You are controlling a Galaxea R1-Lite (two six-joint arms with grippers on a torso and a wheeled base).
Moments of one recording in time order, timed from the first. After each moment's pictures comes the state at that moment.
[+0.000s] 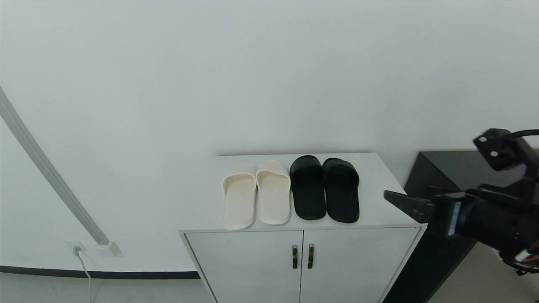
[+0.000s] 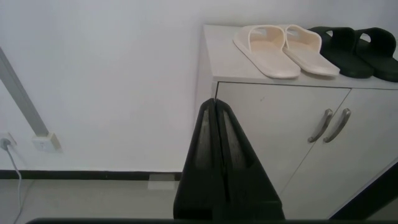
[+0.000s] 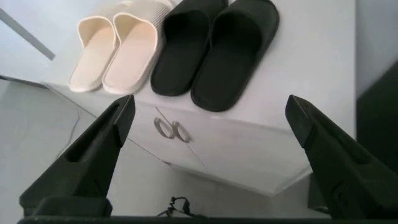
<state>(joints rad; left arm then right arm) 0.00 0.00 0.00 0.00 0.03 -0.07 0.67 1.30 -0.65 -0.39 -0.25 0.28</state>
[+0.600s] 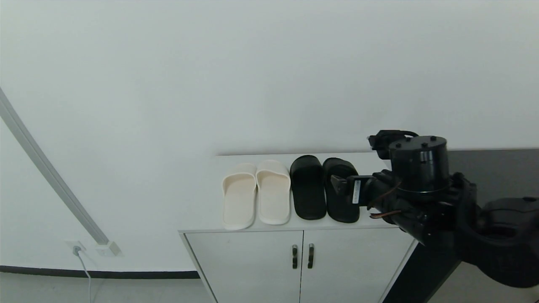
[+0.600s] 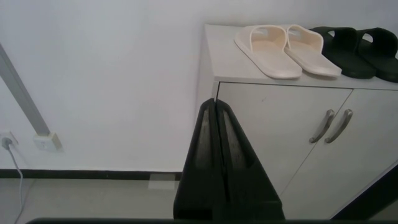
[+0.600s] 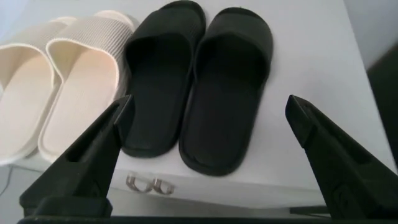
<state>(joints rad) 0.00 0.00 0.00 0.00 0.03 -0.07 0.74 1.75 -0.92 -0.53 -0.53 0.28</state>
